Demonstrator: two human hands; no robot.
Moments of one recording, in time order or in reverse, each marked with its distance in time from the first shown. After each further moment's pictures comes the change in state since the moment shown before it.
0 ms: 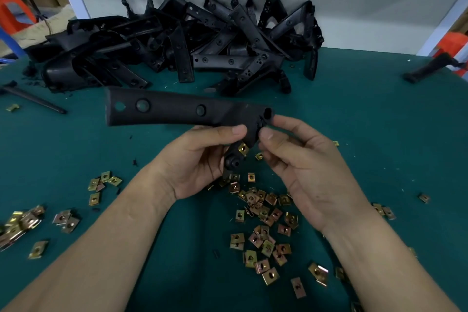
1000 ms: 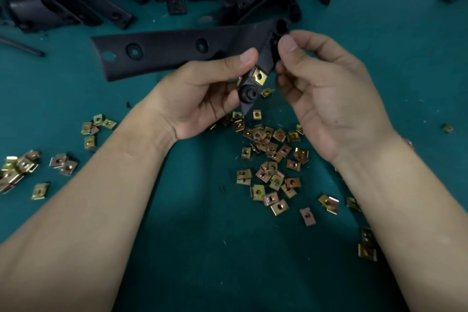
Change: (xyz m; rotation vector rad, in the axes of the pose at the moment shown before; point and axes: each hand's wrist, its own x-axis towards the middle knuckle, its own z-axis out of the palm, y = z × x) left_hand -0.006 0.002 0.009 0.055 0.071 0.003; right_hand 0.004 0.005 -0.002 0.016 0.091 -0.089
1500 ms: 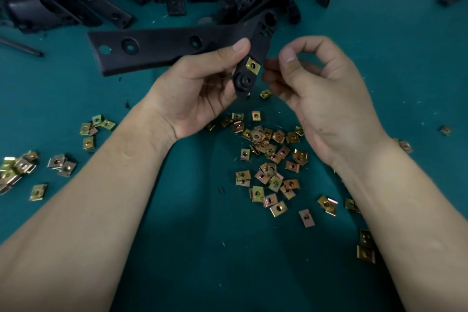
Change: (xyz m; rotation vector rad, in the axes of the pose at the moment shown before) left_hand 0.005 0.003 -0.001 -0.114 0.007 0.068; right_hand 0.002 0.008 -0.006 -0.266 -0.013 -0.078
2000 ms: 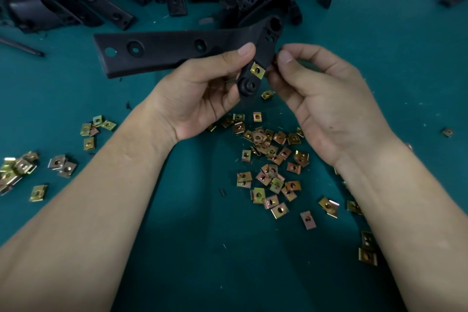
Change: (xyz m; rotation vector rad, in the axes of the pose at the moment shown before) left_hand 0.005 -0.005 -0.008 0.049 -0.048 -0.061; right_hand 0.002 -0.003 0.001 0.234 -0.007 0.096
